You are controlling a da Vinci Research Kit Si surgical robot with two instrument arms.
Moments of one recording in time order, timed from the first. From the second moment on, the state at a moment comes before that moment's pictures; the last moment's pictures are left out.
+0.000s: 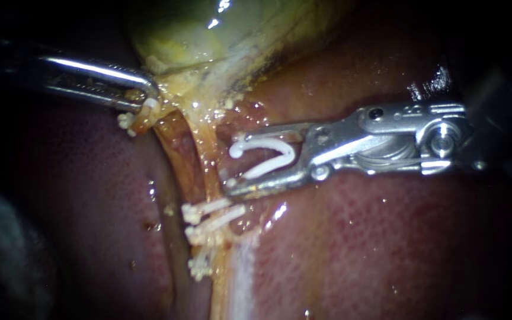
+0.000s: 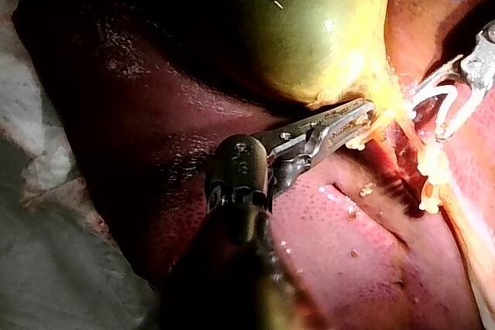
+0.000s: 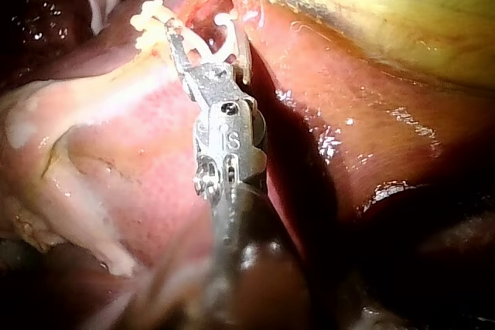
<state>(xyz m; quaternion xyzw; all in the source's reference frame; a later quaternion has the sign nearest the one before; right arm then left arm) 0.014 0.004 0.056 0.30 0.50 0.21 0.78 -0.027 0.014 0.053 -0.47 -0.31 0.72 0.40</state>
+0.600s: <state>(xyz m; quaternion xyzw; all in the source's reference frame) 0.018 0.004 0.058 0.35 0.54 0.25 0.72 -0.027 0.014 0.053 -0.47 -0.31 0.72 0.40</state>
